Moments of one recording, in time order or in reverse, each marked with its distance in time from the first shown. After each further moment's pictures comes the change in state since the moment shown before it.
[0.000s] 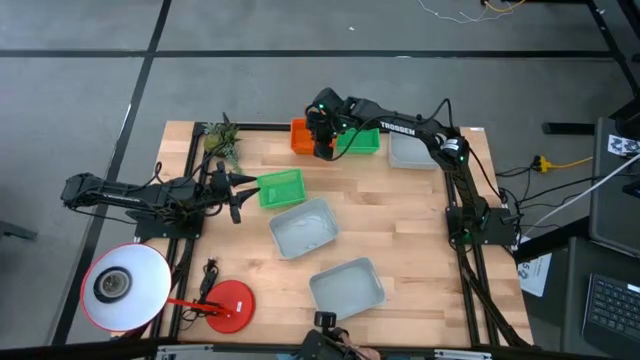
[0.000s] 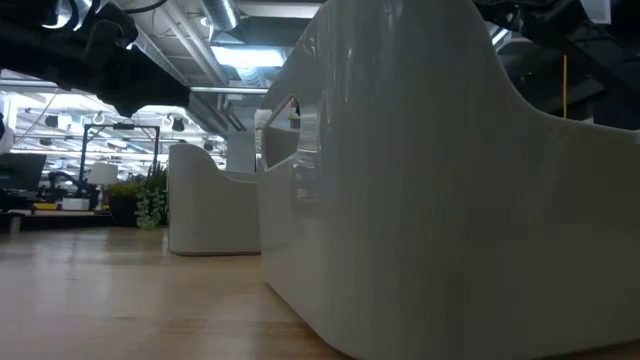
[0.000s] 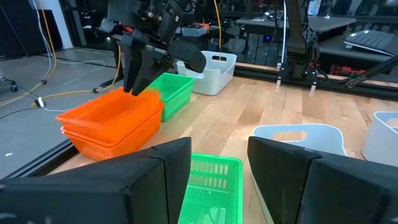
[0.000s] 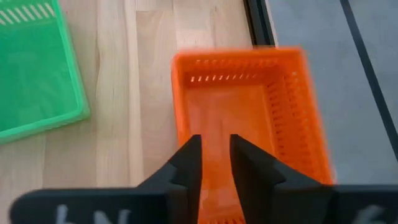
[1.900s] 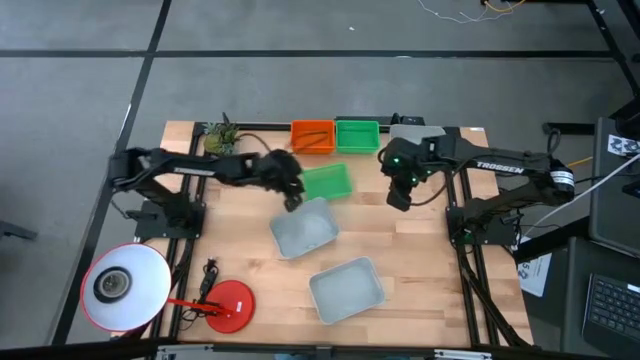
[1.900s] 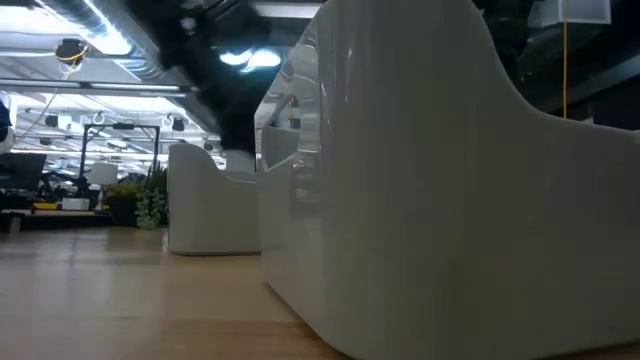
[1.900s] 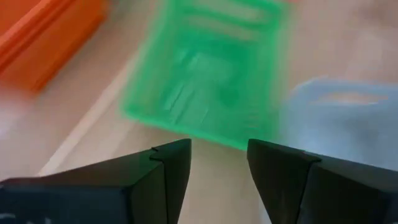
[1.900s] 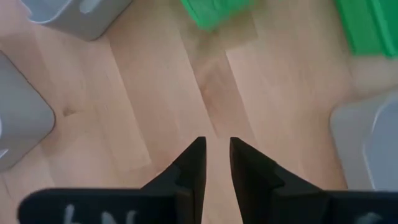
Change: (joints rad) left arm 0.298 1.129 0.720 -0.287 0.450 -0.189; right arm 0.255 -0.891 -0.758 -0.442 0.114 0.508
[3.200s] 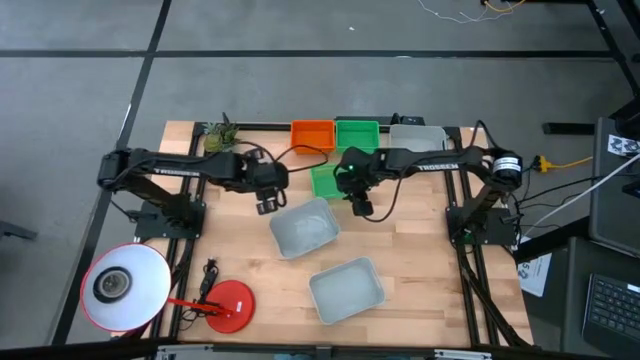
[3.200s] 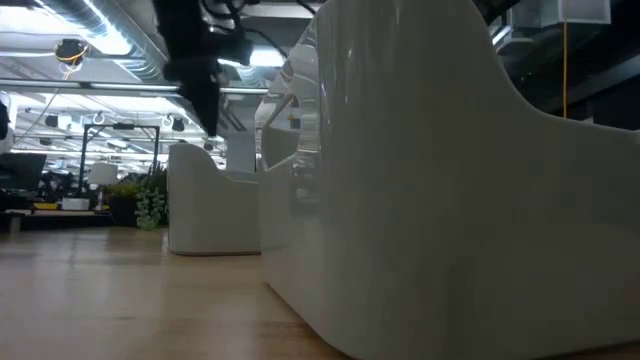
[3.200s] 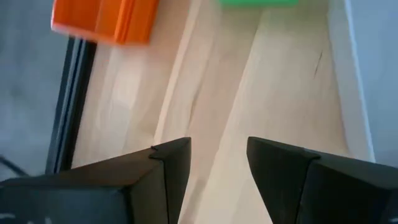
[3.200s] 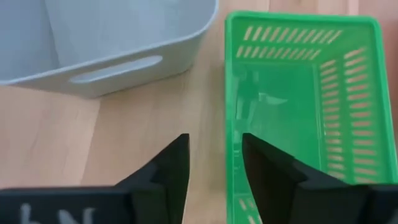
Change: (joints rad) left arm -0.160 -0.093 0.259 -0.786 -0.395 0.138; right arm 0.010 0.424 0.000 0.585 -0.140 -0.509
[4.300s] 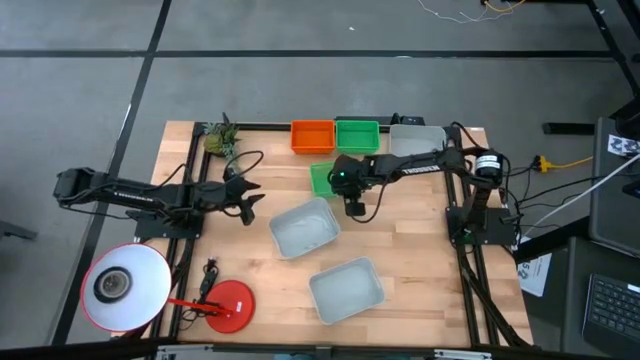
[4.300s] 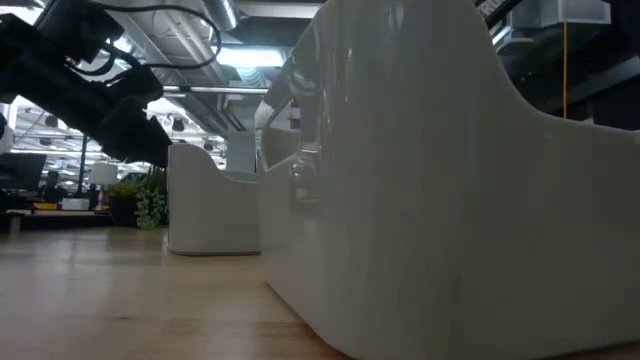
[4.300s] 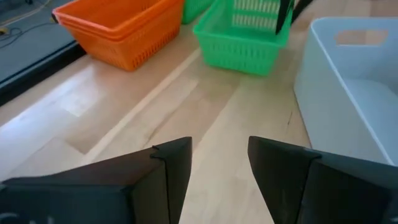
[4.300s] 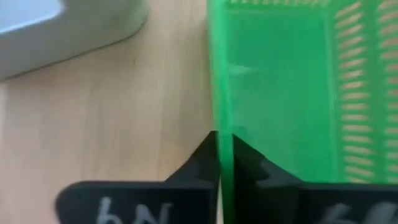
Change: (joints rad) left arm -0.047 -0.691 -0.988 1.046 -0.017 -0.113; right arm 0.011 0.137 0.001 0.072 0.149 0.052
